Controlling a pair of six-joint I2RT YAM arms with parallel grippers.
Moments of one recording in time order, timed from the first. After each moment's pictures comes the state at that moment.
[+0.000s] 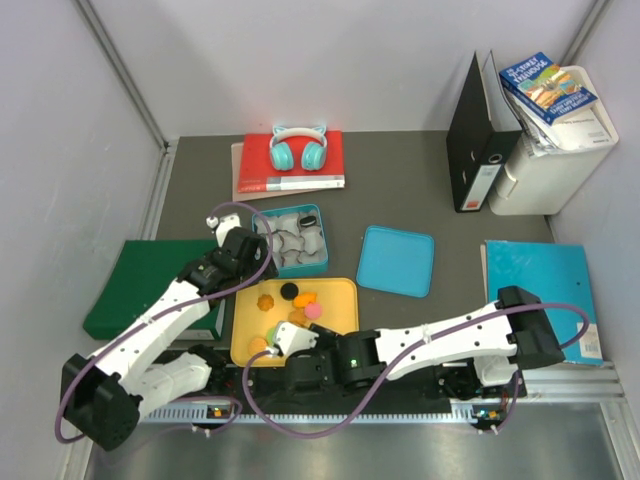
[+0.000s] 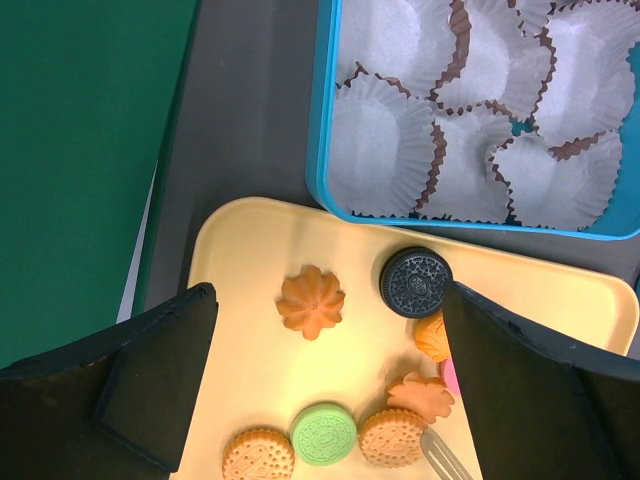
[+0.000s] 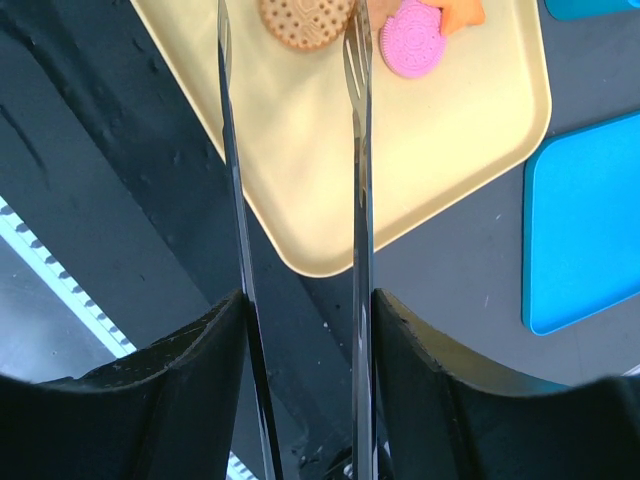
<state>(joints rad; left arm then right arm) -0.53 1.00 0.74 -0.67 -0.36 -0.74 1.71 1.63 1.33 -0.95 0.55 0.39</state>
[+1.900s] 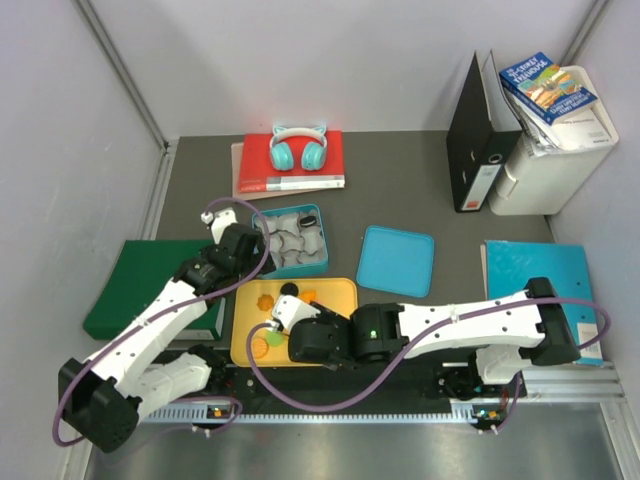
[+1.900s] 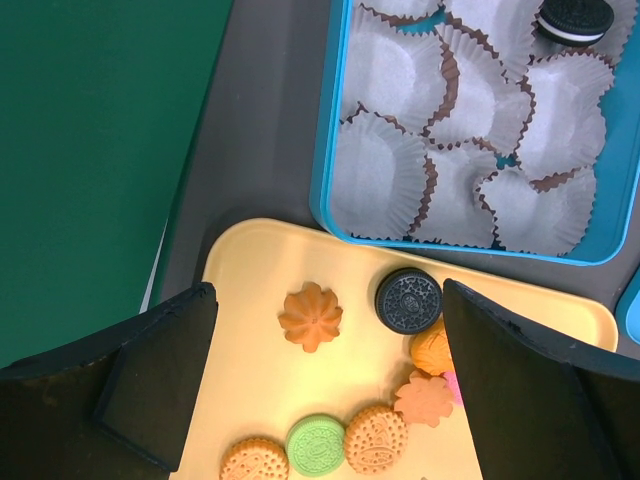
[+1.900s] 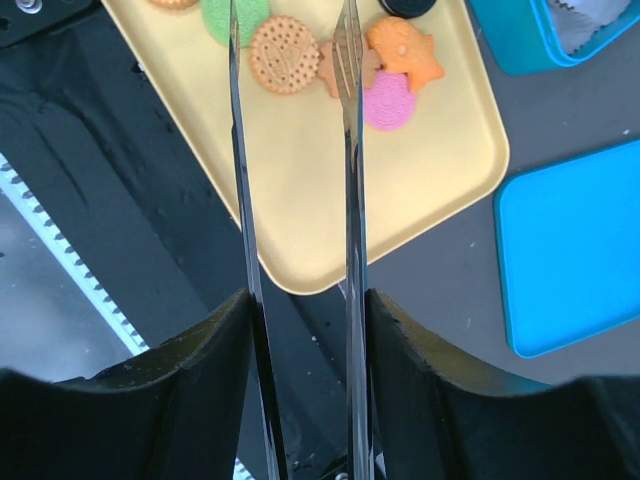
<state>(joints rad) -0.53 0.98 0.79 -0.69 -0.41 -0.74 1.62 1.54 1.41 -0.95 0.49 0.31</state>
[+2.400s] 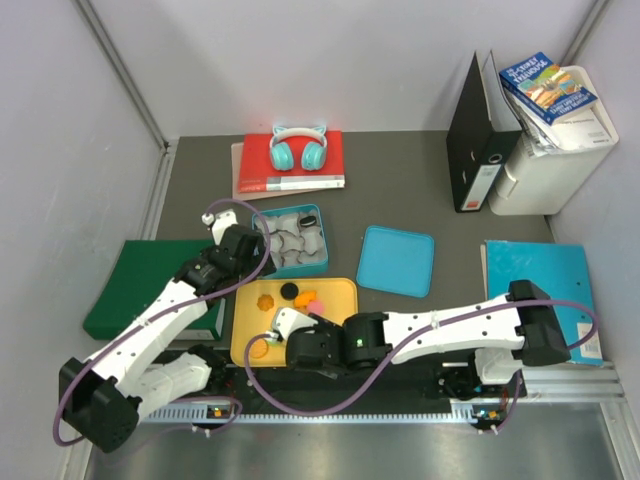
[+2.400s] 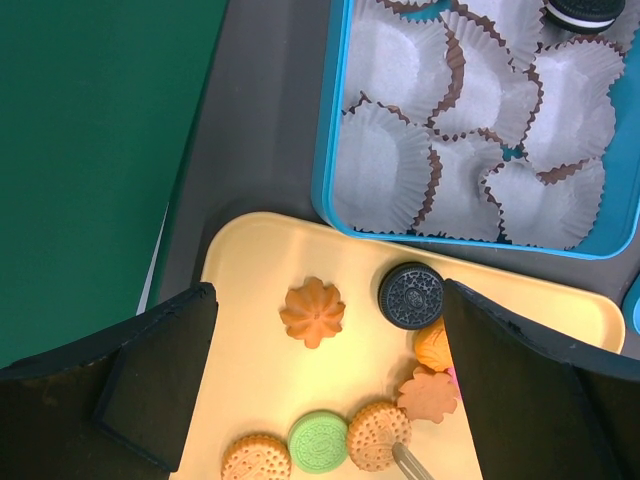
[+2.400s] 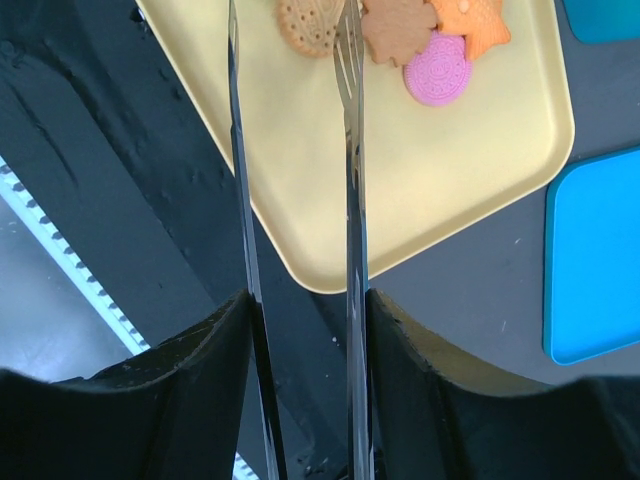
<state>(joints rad) -0.53 0.98 0.77 -0.69 -0.40 -0.74 1.62 1.59 1.33 -0.89 0.42 0.32</state>
